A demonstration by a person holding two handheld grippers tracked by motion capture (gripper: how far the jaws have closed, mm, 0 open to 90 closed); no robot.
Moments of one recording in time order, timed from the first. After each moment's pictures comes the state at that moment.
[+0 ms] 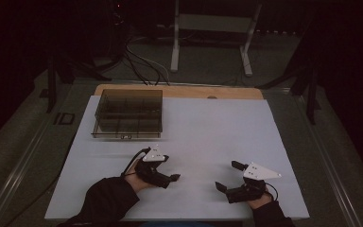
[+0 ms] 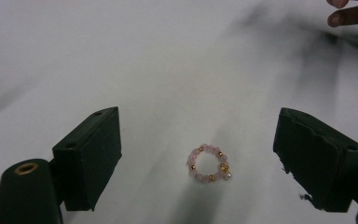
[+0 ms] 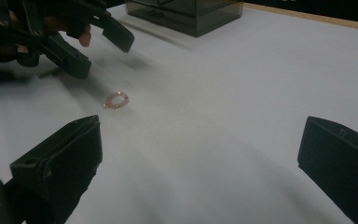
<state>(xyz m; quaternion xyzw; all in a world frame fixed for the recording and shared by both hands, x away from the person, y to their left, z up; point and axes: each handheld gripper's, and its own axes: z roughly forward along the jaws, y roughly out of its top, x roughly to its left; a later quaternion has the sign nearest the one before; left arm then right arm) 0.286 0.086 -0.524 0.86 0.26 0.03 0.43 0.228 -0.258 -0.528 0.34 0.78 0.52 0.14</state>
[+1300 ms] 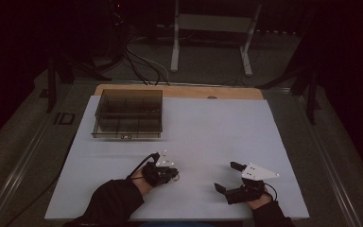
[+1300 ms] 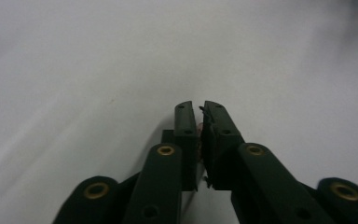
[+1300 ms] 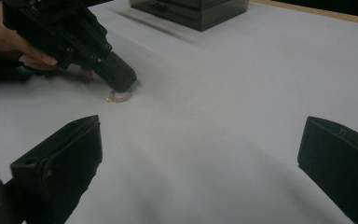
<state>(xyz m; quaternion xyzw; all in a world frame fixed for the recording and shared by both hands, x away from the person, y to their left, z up) 0.280 0.065 -0.541 0.90 0.26 0.06 0.35 0.228 -0.255 -0.530 0.33 0.79 0.51 0.14</state>
